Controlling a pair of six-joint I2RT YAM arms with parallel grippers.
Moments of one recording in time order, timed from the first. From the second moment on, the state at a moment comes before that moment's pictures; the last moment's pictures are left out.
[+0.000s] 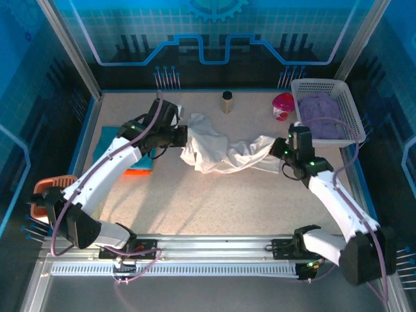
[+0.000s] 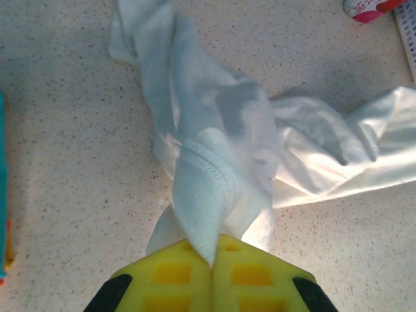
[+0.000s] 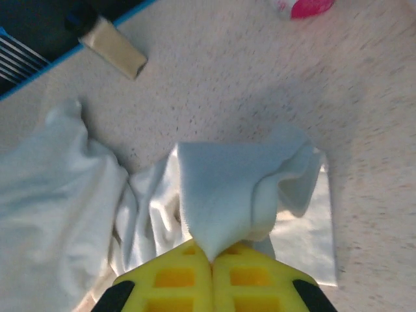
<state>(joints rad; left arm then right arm) -0.46 1.40 1.42 -0.89 0.03 -0.43 0.21 1.04 0.80 -0.40 0.06 0.60</state>
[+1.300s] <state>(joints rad) -0.29 1.55 1.18 -0.77 0.19 -0.50 0.25 1.25 0.88 -0.45 -0.20 0.45</state>
